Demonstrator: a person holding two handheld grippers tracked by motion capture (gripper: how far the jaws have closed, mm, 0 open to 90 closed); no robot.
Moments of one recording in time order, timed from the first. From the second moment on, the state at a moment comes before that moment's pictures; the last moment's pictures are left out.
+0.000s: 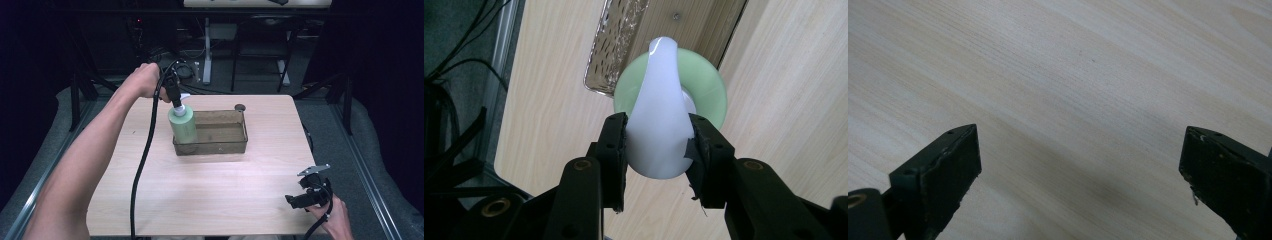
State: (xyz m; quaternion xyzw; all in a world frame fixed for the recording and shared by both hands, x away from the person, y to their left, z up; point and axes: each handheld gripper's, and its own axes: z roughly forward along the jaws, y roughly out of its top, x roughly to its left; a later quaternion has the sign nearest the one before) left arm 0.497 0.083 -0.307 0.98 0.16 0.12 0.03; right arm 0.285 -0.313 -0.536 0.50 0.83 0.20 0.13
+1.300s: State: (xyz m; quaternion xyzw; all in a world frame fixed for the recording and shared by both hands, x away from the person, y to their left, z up) left arm 0.504 0.093 -0.327 0.96 0.21 0.15 0.10; right arm 0.285 -0.313 -0.536 0.50 0.83 0.20 0.14
